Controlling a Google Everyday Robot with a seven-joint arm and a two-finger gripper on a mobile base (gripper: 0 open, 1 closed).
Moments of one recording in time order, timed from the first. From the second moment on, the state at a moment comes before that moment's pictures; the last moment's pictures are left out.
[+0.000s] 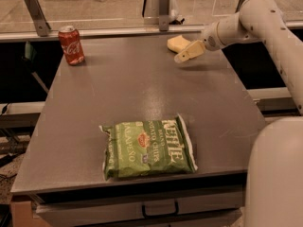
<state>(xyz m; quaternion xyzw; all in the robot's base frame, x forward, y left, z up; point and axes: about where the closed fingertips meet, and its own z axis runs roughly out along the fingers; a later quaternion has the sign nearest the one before) 0.808 -0.152 0.857 -0.41 0.79 0.14 0.43</state>
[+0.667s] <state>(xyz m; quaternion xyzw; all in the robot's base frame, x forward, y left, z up) 0.812 -0.150 0.843 -0.39 0.80 0.16 0.42</state>
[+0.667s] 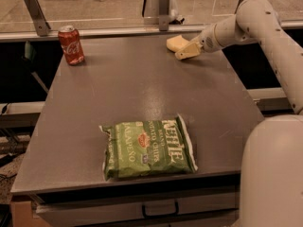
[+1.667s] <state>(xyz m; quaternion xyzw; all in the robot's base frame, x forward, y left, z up) 0.758 -0.082 0.892 -0.46 0.75 0.24 0.40</state>
